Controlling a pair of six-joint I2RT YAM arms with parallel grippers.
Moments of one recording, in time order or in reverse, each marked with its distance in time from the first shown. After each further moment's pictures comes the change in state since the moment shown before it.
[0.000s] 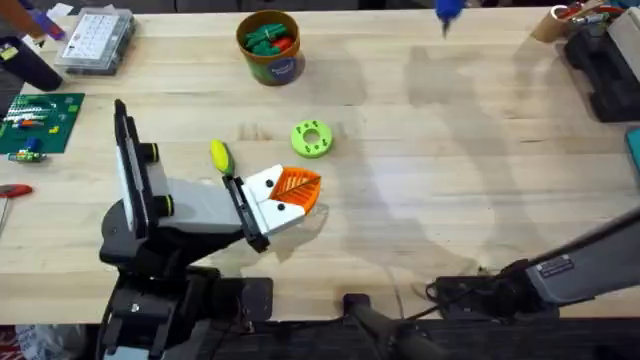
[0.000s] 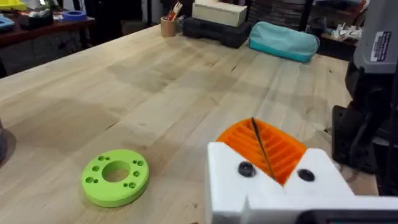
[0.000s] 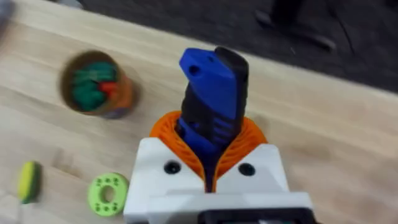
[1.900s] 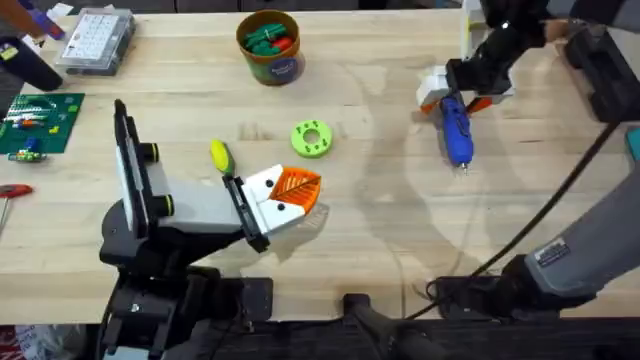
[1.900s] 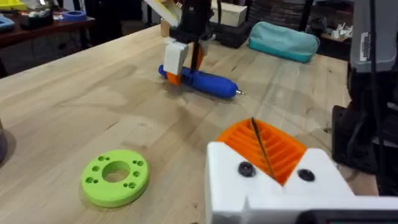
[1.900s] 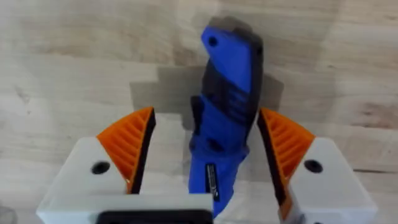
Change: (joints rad) left arm 0.000 0.000 0.000 0.000 0.000 0.000; right arm -0.131 0.142 -0.629 -0.038 0.121 0.019
